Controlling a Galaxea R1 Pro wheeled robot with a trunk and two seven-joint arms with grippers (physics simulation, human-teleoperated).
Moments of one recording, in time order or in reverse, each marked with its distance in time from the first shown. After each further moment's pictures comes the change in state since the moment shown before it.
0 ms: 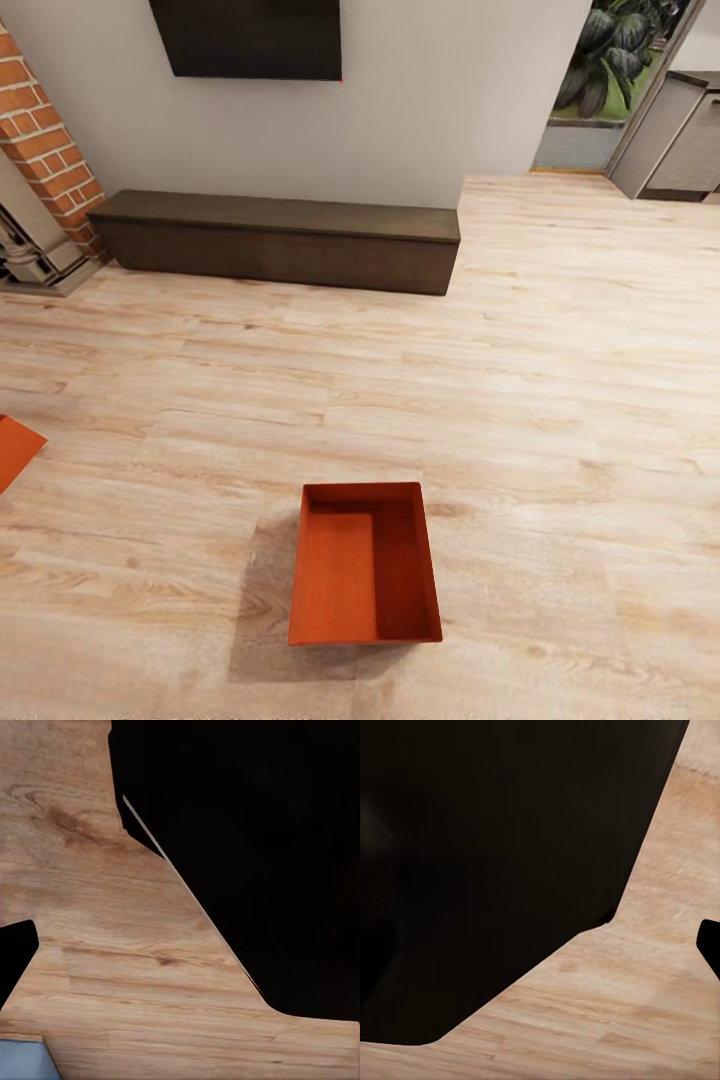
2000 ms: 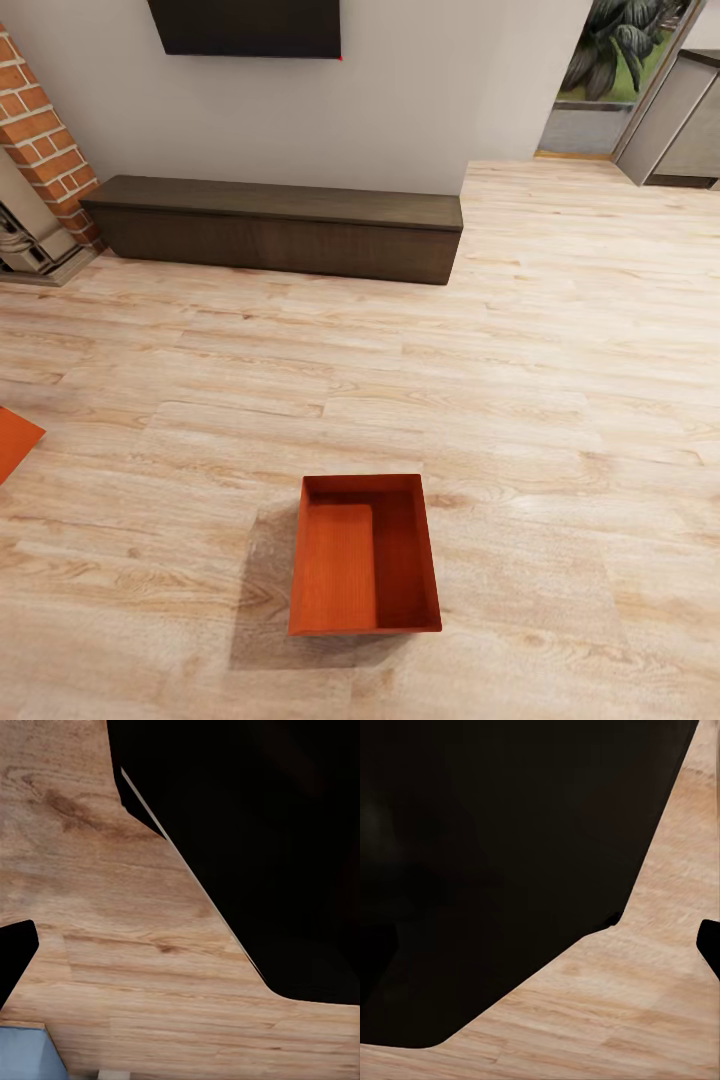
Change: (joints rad) left arm 0.000 0.000 -0.001 0.000 0.000 0.000 0.000; right arm 0.000 0.000 -0.003 -0.009 0.002 -0.036 0.000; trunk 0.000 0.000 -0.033
